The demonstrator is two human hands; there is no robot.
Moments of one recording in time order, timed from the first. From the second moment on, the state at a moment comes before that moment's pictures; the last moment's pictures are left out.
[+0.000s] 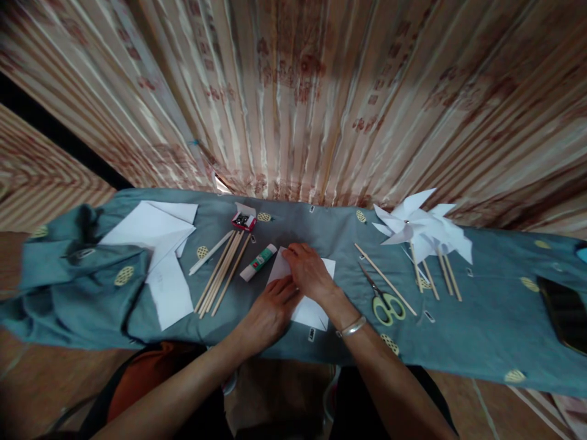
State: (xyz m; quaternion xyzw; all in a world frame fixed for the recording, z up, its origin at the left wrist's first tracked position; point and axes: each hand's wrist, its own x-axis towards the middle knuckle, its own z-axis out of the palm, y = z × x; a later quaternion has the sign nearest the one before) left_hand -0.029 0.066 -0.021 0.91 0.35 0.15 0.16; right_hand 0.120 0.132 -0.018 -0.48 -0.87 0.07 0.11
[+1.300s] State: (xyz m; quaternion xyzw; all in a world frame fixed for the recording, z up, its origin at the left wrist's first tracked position) left_hand -0.068 0.109 0.011 0.69 0.51 0.36 0.36; right_hand 0.152 0.069 -0.012 -0.56 -0.52 0.43 0.48
